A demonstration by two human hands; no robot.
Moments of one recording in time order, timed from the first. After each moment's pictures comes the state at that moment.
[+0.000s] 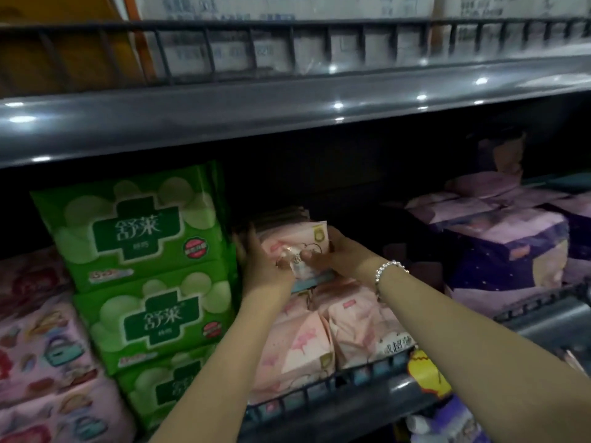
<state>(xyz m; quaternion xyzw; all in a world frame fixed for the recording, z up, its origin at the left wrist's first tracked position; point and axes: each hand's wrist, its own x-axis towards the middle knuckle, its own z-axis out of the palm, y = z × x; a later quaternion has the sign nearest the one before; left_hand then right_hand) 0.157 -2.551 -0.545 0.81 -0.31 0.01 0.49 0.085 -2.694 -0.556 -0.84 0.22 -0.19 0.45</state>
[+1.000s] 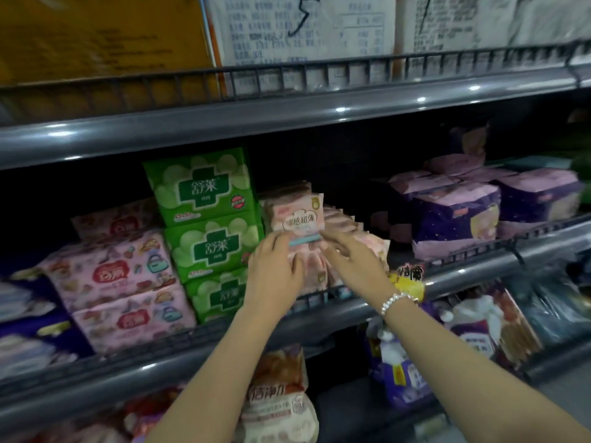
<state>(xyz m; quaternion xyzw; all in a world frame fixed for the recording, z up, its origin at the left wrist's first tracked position) 0.087 -2.435 -0.565 0.79 -0.50 0.15 0.33 -0.025 -2.540 -0.570 -0.80 0.22 -0.35 0.43</state>
